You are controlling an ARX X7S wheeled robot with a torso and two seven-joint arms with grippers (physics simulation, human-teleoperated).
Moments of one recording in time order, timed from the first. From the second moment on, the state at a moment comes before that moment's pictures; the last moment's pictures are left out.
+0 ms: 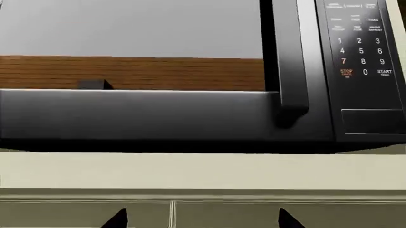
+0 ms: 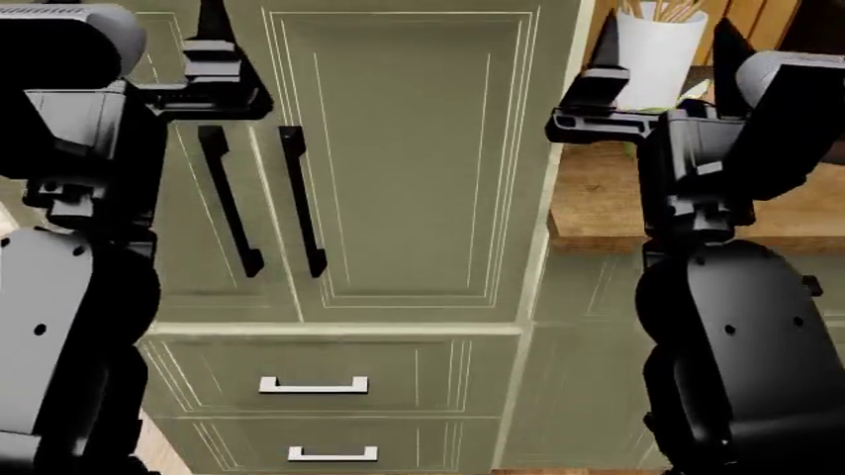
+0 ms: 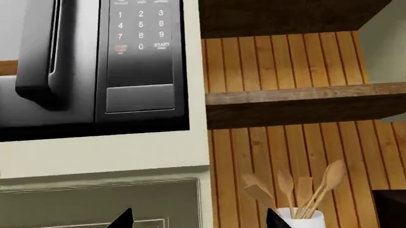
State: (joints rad) left arm -0.80 -0.19 -0.03 0.58 -0.27 -0.78 -0.11; right arm 0.74 0.12 -0.01 -0.46 0.21 0.61 0.16
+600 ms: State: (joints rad) left arm -1.27 -0.25 -0.03 0.45 -0.29 -0.92 -0.10; right arm 1.08 0.17 -0.03 -0.41 0.25 0.69 0.15
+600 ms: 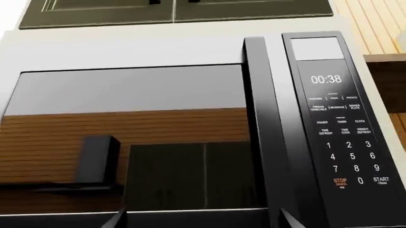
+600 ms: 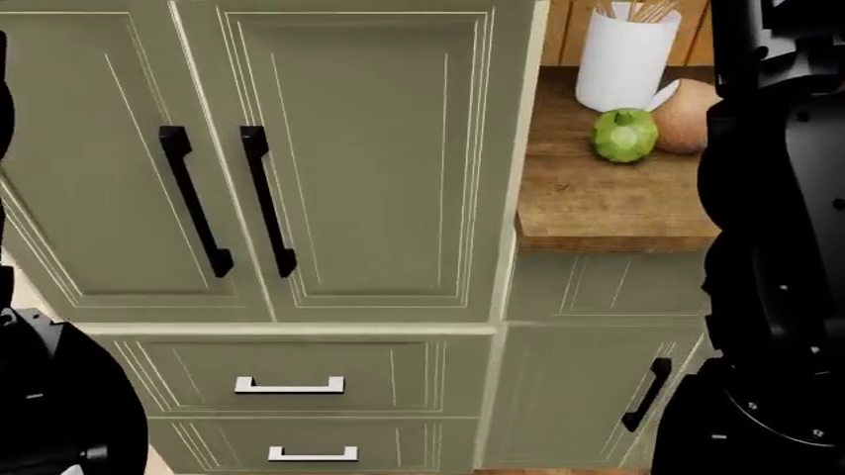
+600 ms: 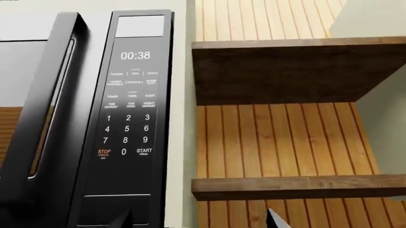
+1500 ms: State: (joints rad) left arm -1.31 -0.26 -0.05 0.46 -0.33 -0.95 -0.12; right arm 1.06 0.18 -0.07 -0.42 0.28 0.67 0.16
